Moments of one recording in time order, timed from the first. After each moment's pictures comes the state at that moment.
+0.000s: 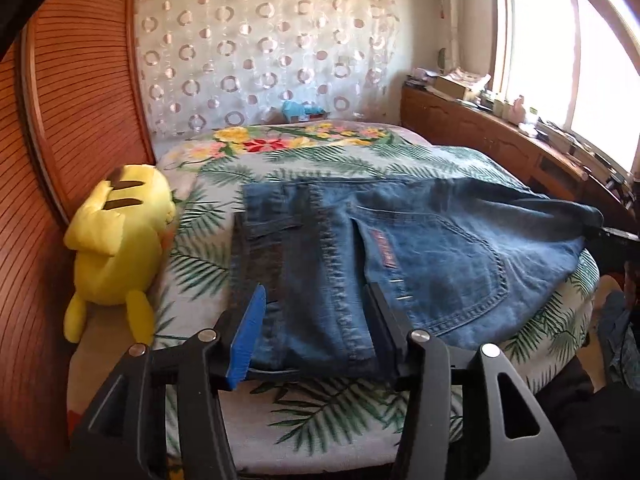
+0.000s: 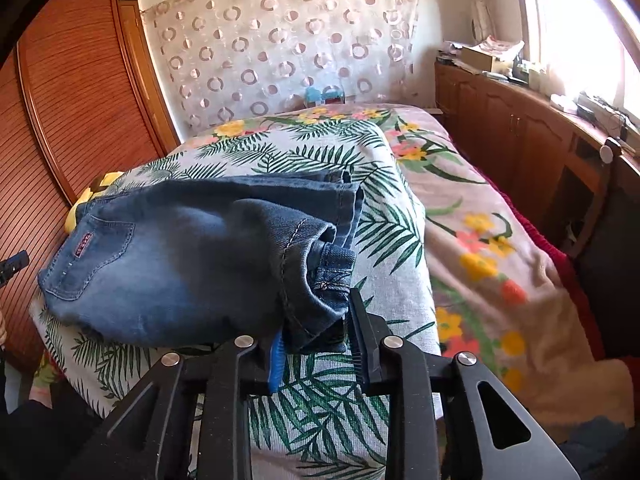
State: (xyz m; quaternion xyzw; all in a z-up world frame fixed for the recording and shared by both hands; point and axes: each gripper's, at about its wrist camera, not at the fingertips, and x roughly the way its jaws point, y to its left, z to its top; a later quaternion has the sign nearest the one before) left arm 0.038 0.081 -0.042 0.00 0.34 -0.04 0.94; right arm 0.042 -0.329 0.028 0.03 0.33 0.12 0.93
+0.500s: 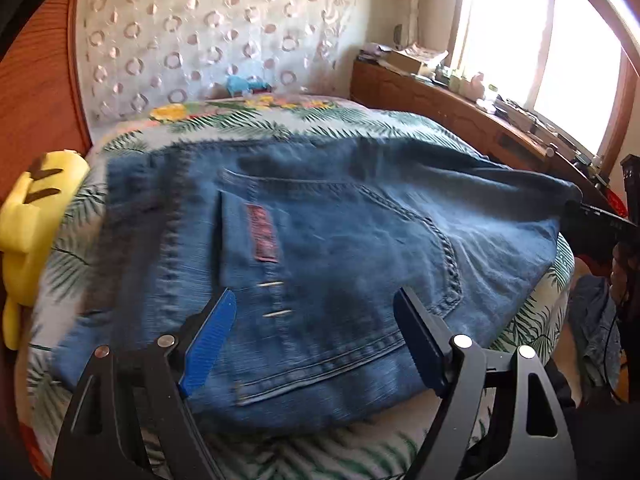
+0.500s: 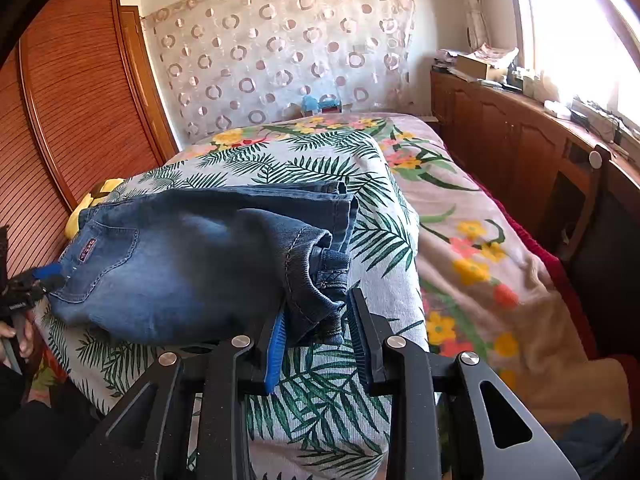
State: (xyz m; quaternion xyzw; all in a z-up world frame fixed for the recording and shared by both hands) left arm 0.080 0.010 -0.082 -0.02 0.38 -0.13 0.92; right arm 0.032 -0.335 0.030 0.03 0.32 0.12 0.94
